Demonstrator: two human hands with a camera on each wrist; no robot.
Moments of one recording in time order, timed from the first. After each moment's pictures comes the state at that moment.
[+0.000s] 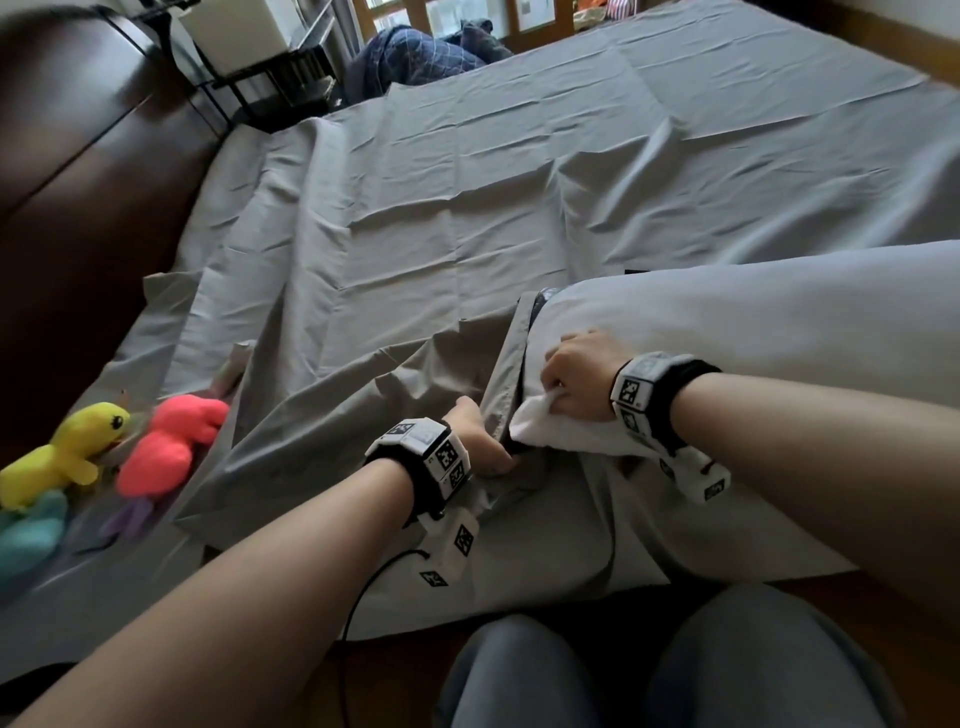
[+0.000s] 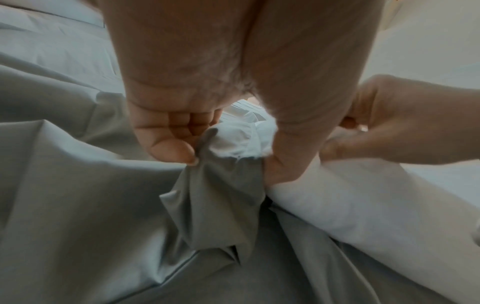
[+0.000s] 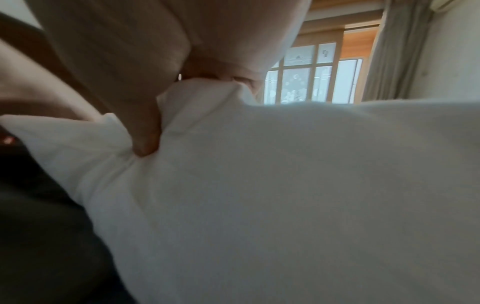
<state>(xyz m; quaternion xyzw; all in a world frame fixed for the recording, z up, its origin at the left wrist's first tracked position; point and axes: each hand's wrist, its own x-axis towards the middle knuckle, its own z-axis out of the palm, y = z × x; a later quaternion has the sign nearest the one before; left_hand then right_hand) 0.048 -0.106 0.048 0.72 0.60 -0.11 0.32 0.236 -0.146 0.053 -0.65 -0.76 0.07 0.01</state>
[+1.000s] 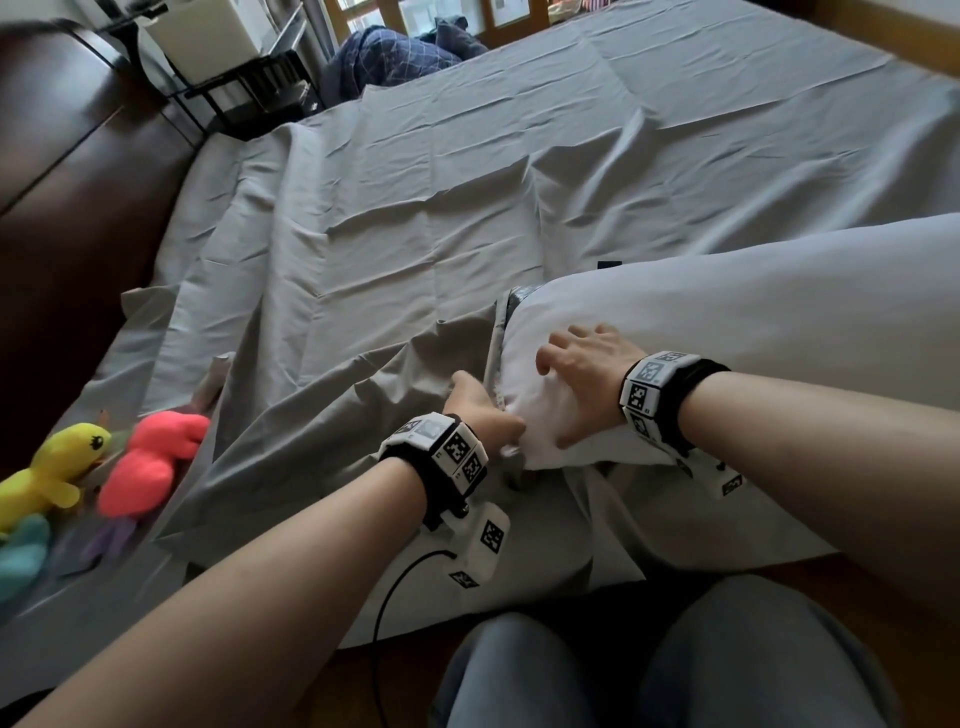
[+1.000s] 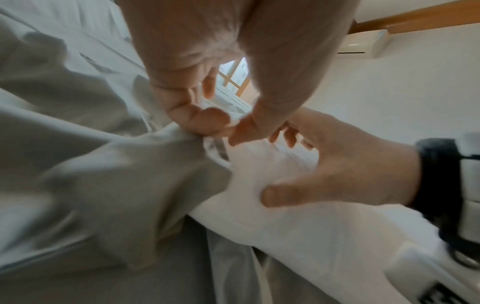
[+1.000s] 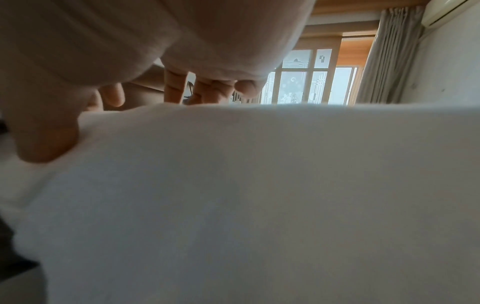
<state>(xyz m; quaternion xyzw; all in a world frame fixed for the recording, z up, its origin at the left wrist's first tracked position) 0.093 -0.117 0.039 0.68 0.61 0.08 0.39 0.264 -0.171 0.047 -0.68 -0.73 0.08 -0.02</state>
